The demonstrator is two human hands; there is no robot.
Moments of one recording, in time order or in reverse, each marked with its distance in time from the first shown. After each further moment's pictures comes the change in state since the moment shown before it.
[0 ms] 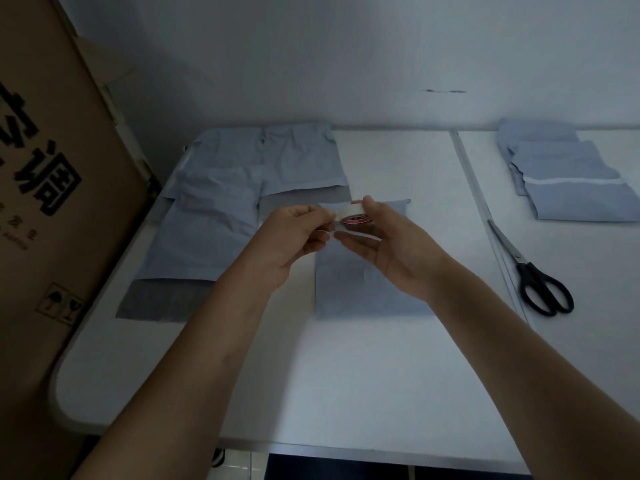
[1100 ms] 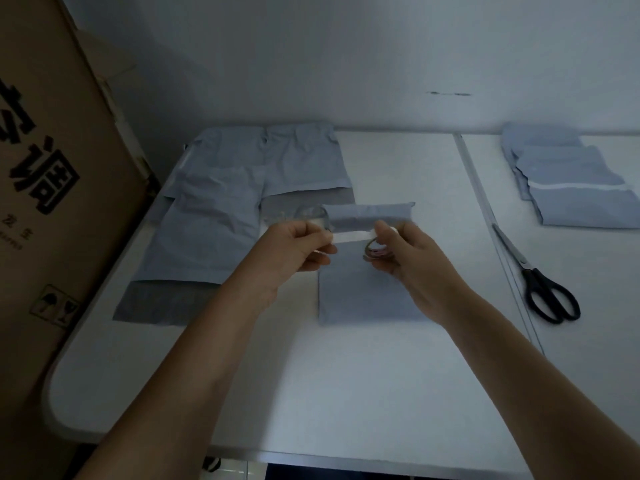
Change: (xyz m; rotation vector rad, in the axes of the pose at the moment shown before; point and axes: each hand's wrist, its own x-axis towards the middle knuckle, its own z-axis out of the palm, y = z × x) left_hand -0.011 -0.013 -0.014 0.182 -0.026 0.037; right_hand -0.002 0.021 -0.022 -0.406 0.249 -0.137
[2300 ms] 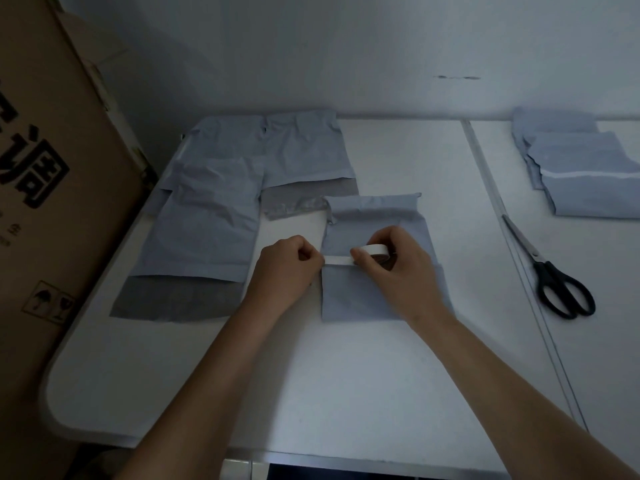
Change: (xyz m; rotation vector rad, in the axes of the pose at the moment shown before) left_hand 0.004 -0.043 0.003 0.640 0.198 0.093; right_hand 0.004 0.045 0.009 -0.649 0.193 -0.424
